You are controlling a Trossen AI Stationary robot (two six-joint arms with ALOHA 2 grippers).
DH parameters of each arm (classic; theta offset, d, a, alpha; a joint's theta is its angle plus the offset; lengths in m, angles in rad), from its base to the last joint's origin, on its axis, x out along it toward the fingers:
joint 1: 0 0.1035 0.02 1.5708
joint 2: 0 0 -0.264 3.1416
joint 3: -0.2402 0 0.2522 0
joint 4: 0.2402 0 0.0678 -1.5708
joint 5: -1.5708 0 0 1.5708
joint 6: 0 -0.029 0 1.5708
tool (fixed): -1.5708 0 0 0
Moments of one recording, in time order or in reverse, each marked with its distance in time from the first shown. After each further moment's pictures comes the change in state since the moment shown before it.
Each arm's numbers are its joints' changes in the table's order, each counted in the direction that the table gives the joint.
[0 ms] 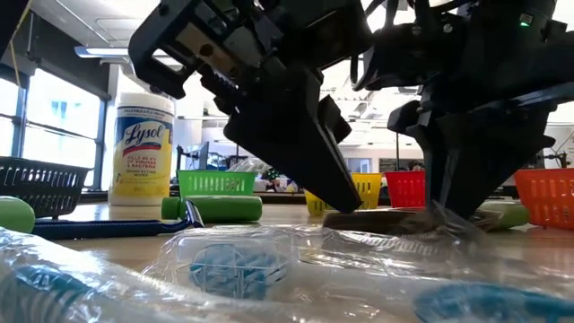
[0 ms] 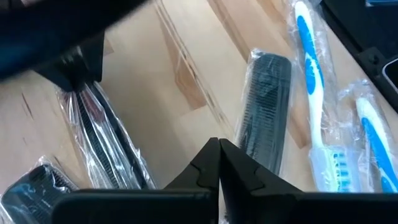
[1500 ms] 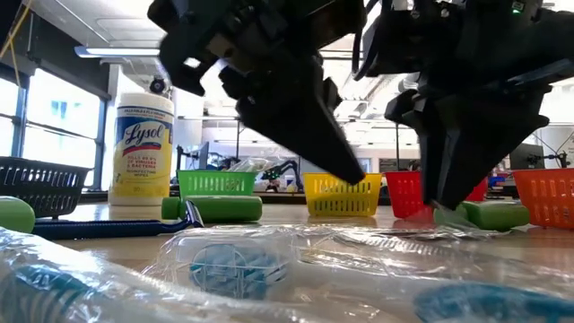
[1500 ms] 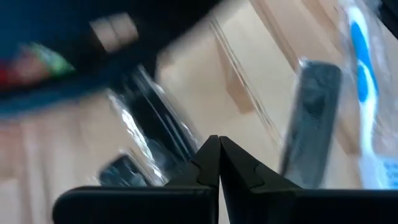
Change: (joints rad) left arm -0.030 0.050 0.003 0.023 -0.215 -0.031; right arm -0.007 0.059 -0.002 0.037 0.001 0.057
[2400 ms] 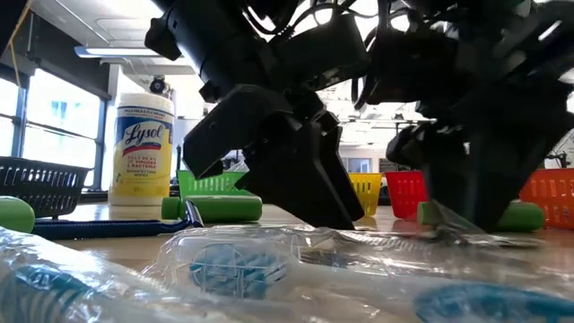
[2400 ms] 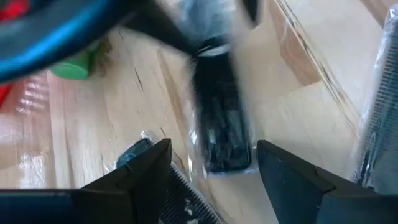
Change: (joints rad) left arm -0.005 -0.075 0.003 -0.004 -0.161 -0.045; right arm -0.062 0.003 0.153 -0.257 -0.309 -0.015
